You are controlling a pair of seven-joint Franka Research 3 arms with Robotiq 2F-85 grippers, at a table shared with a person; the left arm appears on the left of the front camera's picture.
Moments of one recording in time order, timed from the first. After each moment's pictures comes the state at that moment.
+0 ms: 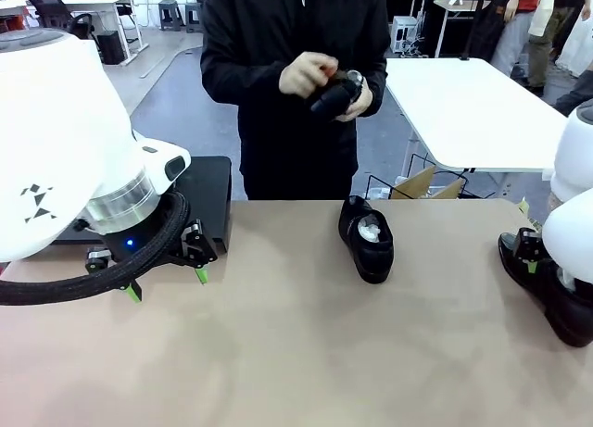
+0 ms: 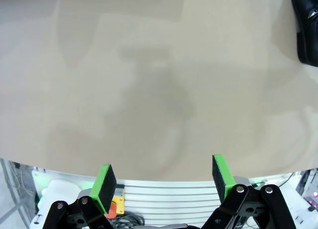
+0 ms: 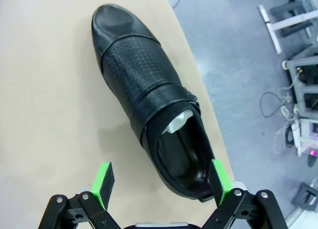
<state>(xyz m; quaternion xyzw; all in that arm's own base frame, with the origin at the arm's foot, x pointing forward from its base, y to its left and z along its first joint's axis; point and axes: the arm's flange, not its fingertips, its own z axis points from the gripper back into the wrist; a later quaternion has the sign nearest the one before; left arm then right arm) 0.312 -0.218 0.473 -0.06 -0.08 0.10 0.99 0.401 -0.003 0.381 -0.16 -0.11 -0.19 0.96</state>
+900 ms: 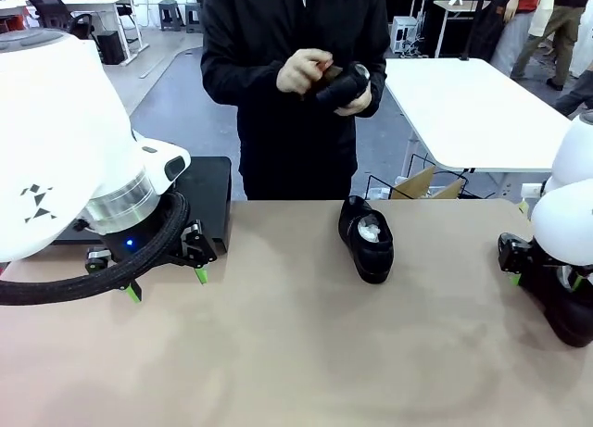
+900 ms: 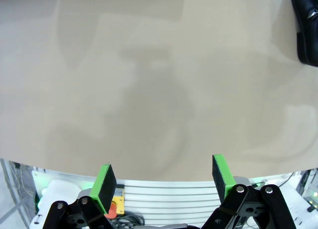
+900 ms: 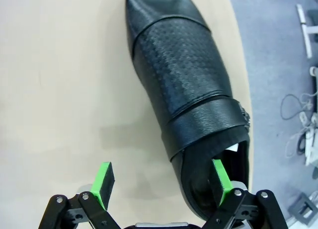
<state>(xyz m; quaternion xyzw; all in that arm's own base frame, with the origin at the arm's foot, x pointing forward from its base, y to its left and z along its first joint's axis) 0.312 -0.218 0.473 -0.06 -0.08 0.10 0.99 0.426 -0.017 0.348 -0.08 -0.05 -0.13 0.99</state>
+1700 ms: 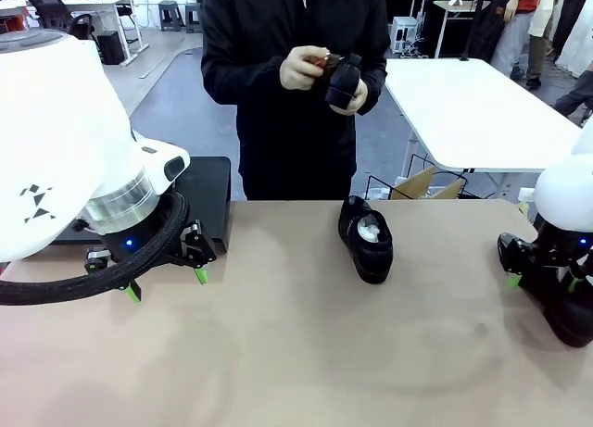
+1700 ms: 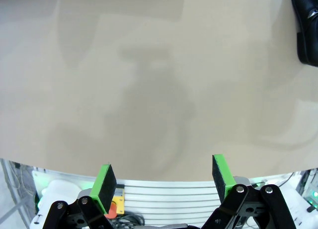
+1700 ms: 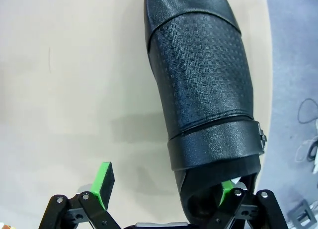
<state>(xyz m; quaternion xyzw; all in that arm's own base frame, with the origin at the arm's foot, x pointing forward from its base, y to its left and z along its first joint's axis) 0.312 -0.218 0.473 -0.06 -0.08 0.10 0.99 0.440 -0.045 0.339 -0.01 0.00 -0.09 1.00</state>
